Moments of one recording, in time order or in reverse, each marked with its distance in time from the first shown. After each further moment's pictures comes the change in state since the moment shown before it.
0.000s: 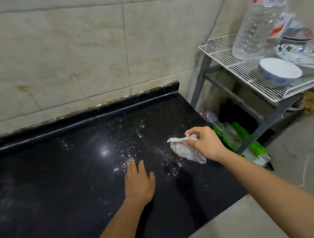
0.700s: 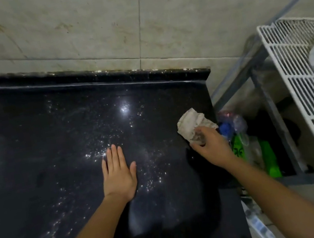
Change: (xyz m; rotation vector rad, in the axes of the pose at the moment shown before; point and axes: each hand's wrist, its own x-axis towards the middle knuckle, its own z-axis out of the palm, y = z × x) left_hand 0.061 0.037 0.065 0.170 0.119 -0.377; right_hand 0.159 0.117 -0.005 -0.283 -0.316 -0.266
